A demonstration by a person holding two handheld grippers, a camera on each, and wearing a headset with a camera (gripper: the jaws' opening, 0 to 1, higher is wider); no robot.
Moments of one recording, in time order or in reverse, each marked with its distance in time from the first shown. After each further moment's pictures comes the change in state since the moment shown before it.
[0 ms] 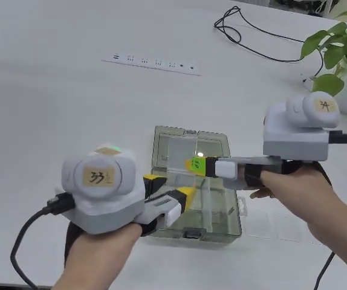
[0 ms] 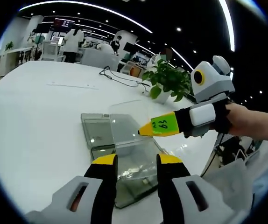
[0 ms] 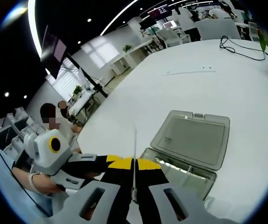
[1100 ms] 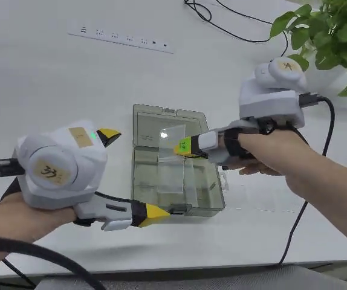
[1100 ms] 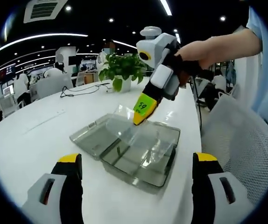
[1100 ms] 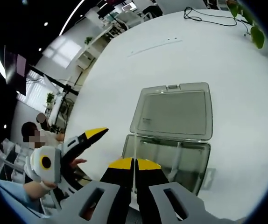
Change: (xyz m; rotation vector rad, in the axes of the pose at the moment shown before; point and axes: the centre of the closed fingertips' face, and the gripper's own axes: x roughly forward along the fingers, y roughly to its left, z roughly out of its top) left arm -0.013 0.019 -0.019 0.520 0.060 -0.286; right arm 0.005 -0.030 -0.025 0.336 0.185 -0.237
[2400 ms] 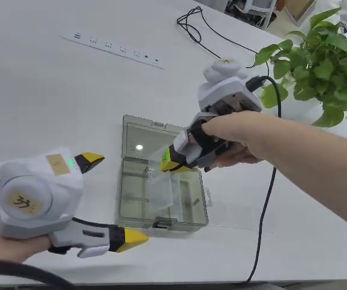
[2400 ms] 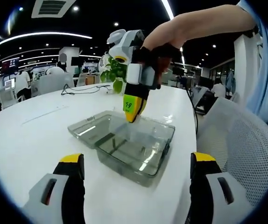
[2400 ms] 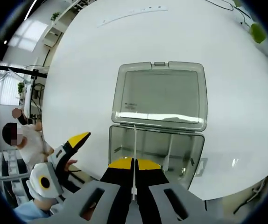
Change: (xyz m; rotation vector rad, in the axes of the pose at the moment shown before) left arm -0.011 -0.013 -0.020 -0.053 -0.062 -0.010; right arm 0.015 -0.016 -0.005 0.076 0.302 -0.249
